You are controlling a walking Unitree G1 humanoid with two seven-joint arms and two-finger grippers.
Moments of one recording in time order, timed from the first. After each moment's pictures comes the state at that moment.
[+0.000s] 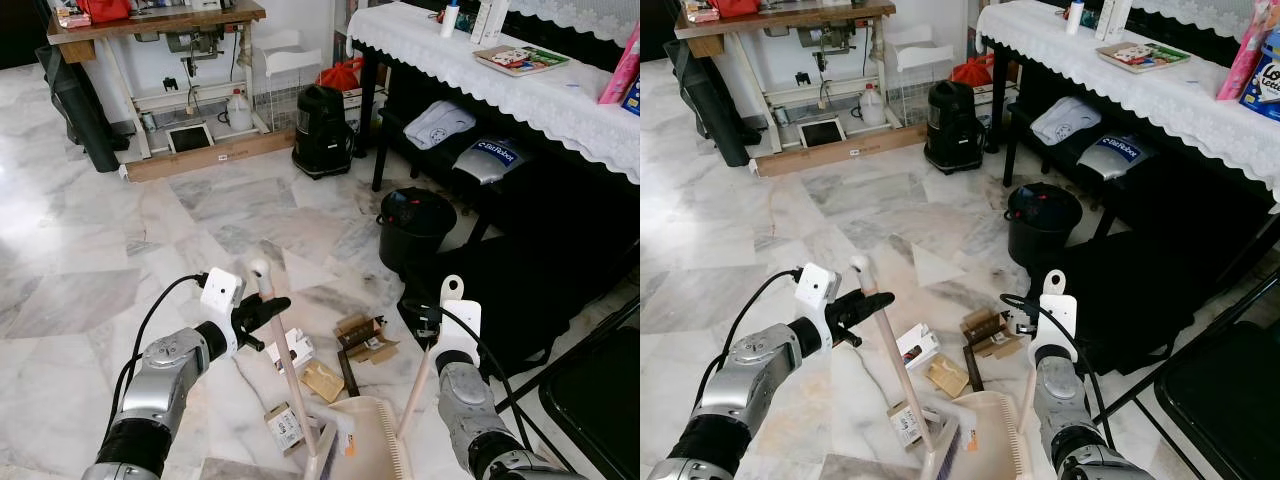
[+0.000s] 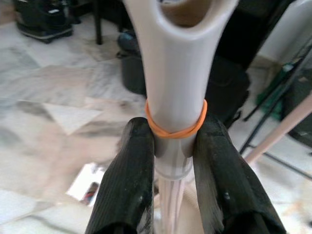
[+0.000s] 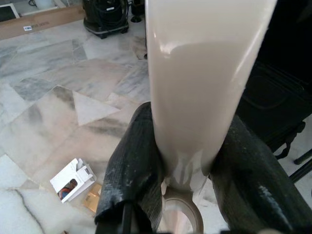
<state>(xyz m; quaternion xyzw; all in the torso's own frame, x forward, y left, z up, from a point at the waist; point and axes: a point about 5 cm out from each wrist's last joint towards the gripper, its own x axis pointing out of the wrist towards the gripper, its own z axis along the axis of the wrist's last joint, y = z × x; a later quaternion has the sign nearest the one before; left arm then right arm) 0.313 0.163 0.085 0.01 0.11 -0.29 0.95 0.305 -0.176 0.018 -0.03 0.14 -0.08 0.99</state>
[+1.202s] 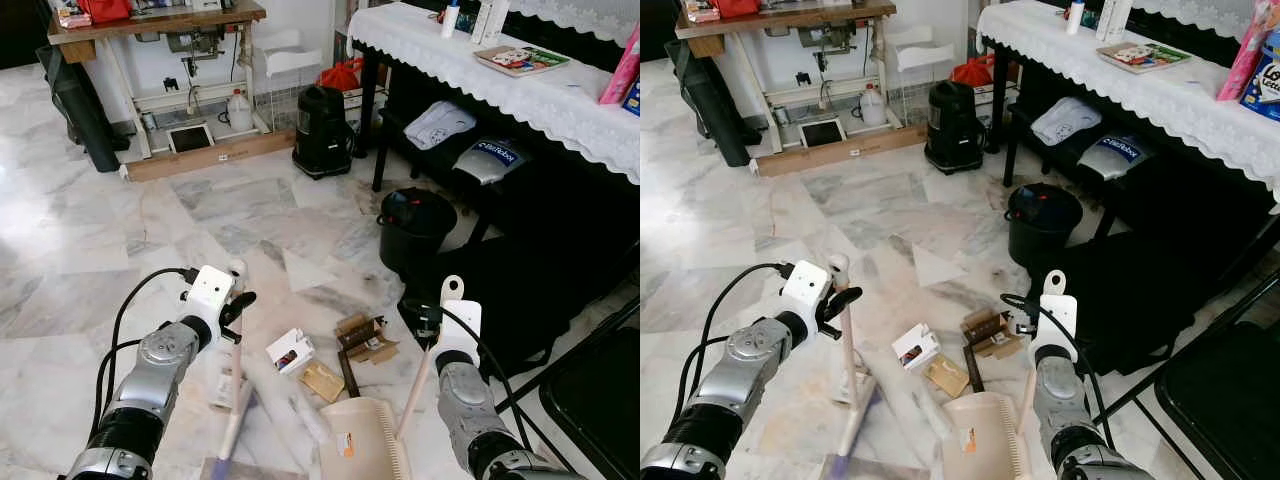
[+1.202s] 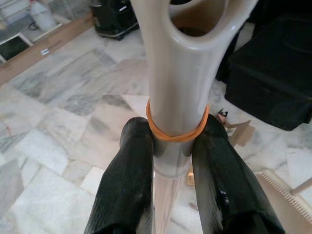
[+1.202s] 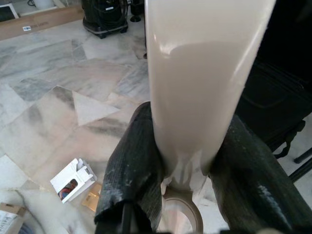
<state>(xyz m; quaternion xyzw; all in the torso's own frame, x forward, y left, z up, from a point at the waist) 0.326 0.181 0.081 0.12 0.11 -0.18 0.97 0.305 -0.176 0.018 -0.02 0.14 -0.08 0.99</state>
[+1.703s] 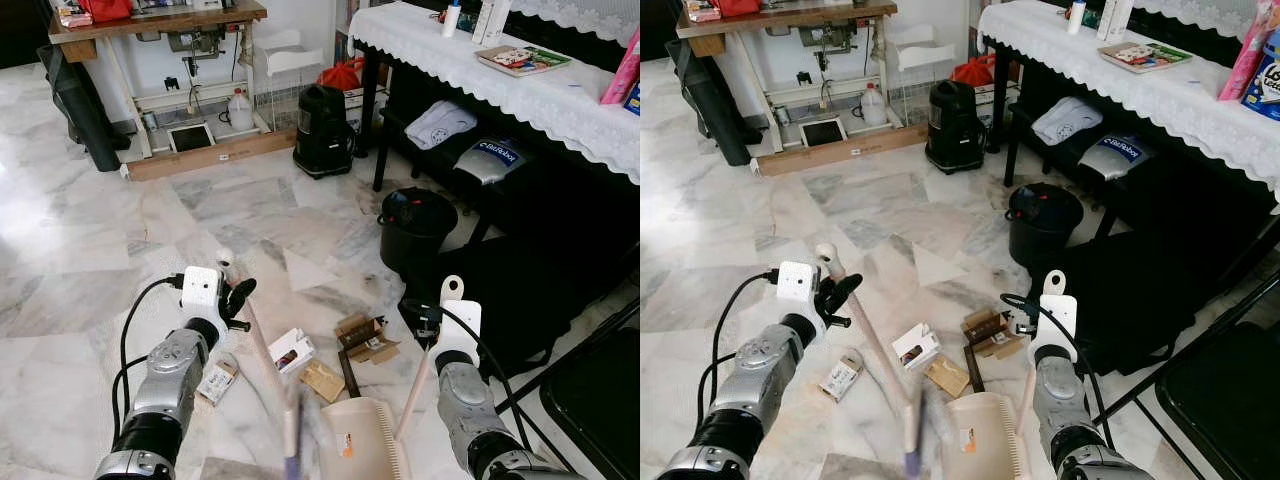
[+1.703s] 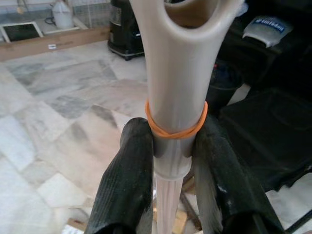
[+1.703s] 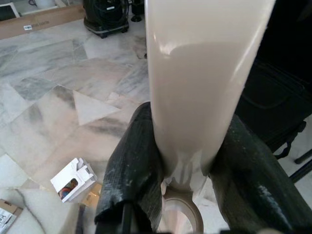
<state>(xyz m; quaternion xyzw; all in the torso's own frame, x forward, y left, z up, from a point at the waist) 0.326 0.174 0.077 -0.03 0.06 -0.13 0.99 0.305 -0.176 0.017 -0.02 0.14 -0.08 0.99</state>
